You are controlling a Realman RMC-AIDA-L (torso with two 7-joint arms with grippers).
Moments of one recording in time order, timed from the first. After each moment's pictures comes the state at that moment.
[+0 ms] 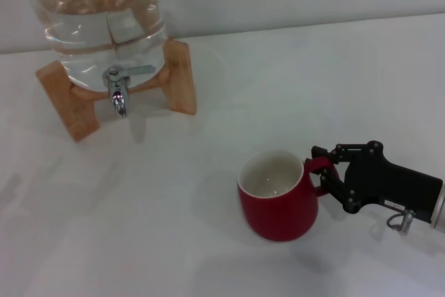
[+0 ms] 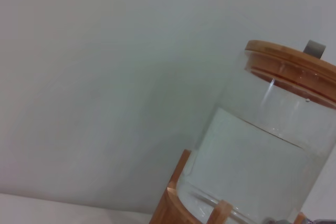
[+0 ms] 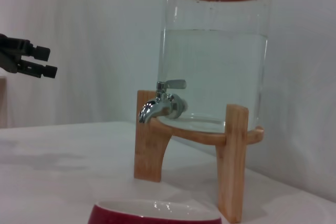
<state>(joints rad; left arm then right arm) -0.16 -2.07 0.51 0.90 -1.47 -1.56 1.48 0.14 2.01 1.69 0.57 -0.97 1.25 -2.48</state>
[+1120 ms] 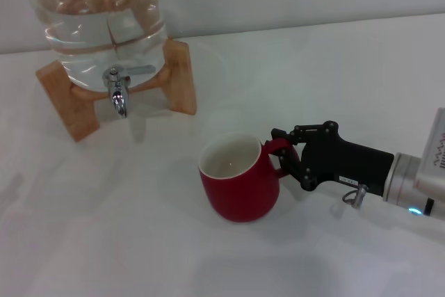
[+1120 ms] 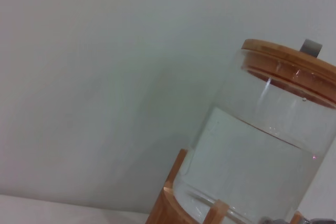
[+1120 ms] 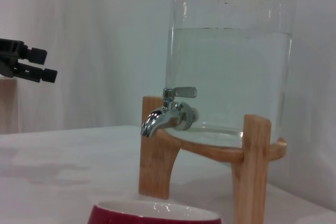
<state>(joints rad) -0.16 -2.08 0.51 0.90 -1.46 -1.56 1.48 0.27 2.01 1.49 0.56 -0.79 1.10 -2.48</state>
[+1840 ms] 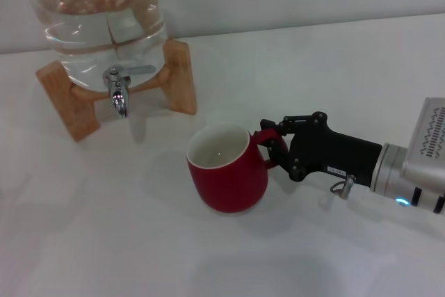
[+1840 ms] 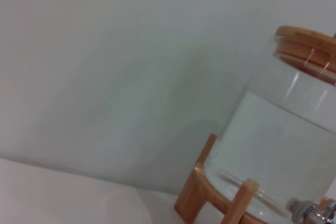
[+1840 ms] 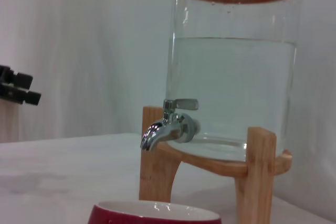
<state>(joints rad) -0.11 -2.07 0.50 0.89 -1.45 -1.52 1.49 0.30 2.01 1.44 0.57 -0.72 1.07 -2.48</state>
